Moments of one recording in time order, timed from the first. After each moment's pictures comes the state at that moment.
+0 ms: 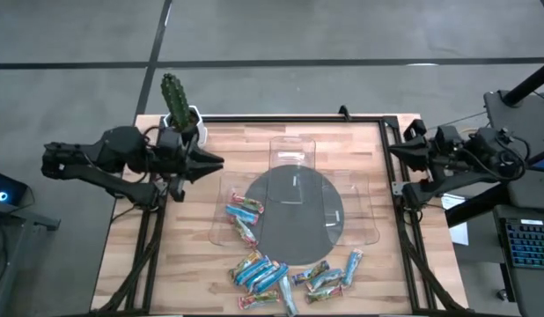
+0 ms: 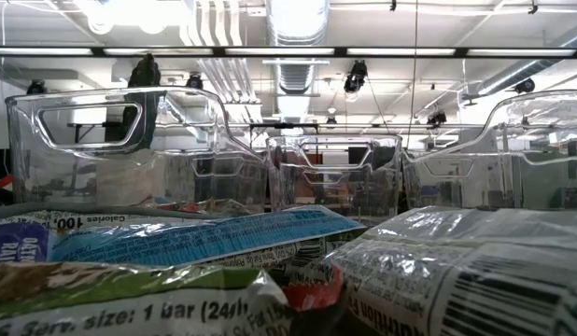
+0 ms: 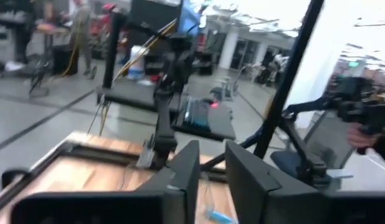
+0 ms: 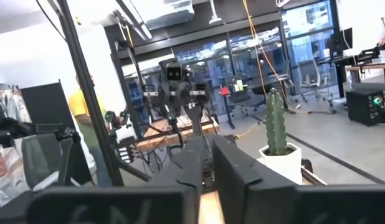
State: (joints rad) left arm -0.15 0.87 1.15 -0.21 -0.10 -0.22; right arm 0.24 0.37 0.87 -0.28 0.29 0.22
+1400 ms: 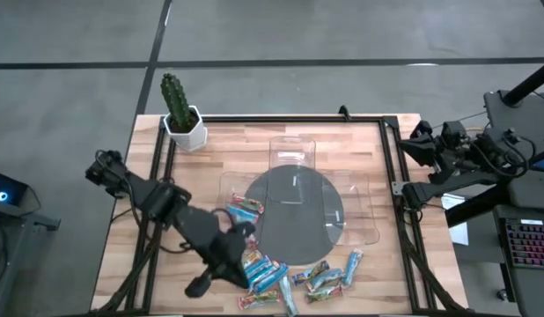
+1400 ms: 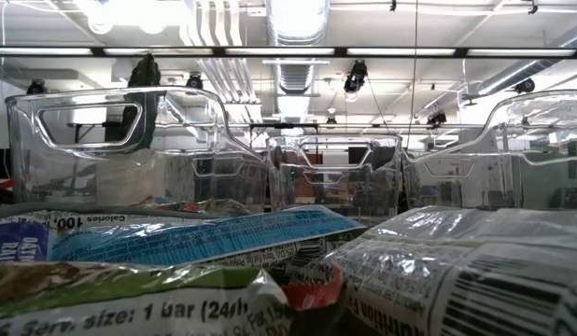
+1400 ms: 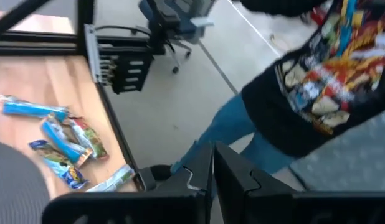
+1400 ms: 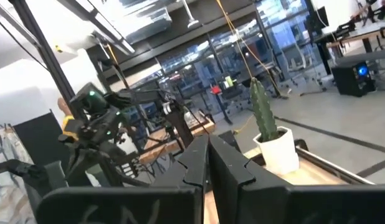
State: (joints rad) left arm -0.54 1.56 1.81 -0.66 0.25 -0.37; right arm 0.24 0.28 0.86 -0.37 0.38 0.40
